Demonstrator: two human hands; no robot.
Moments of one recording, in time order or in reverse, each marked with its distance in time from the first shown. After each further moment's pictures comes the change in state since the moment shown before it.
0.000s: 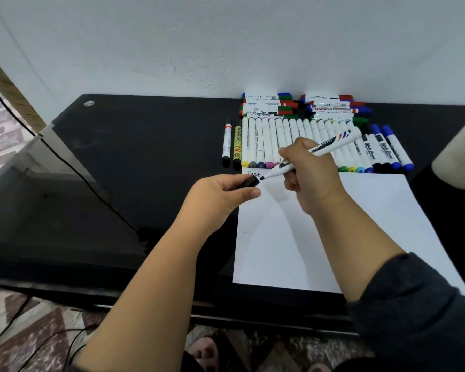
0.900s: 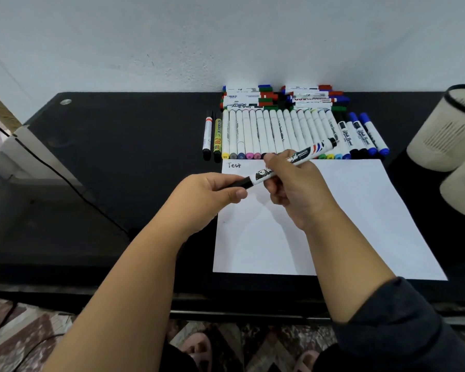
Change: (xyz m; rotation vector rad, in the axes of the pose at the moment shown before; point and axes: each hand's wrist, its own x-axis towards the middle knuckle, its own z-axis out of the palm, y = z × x) left_hand -0.016 0.008 0.009 0.107 -0.128 0.046; right_hand -0.037 0.010 -0.024 -0.018 -0.101 0.050
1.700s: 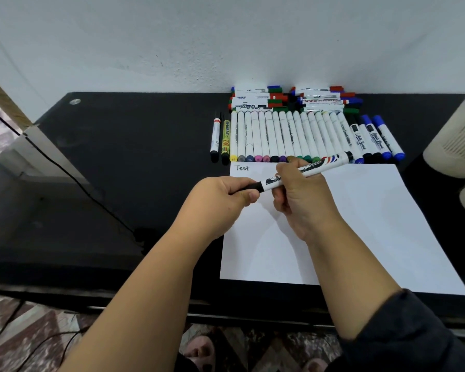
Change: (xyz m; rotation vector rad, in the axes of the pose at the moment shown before) left_hand 0.000 0.005 0.013 0.012 0.066 -0.001; right_hand 0.006 0.012 0.010 0.145 0.157 0.061
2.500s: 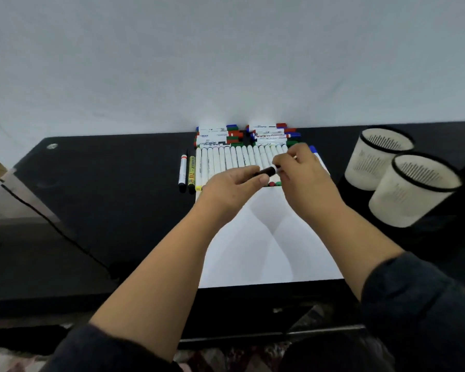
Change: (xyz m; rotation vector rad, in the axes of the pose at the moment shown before) left_hand 0.001 0.072 0.032 -0.035 -0.066 0.144; right_hand -0.001 -0.069 -0.071 -1.421 0.109 -0.936
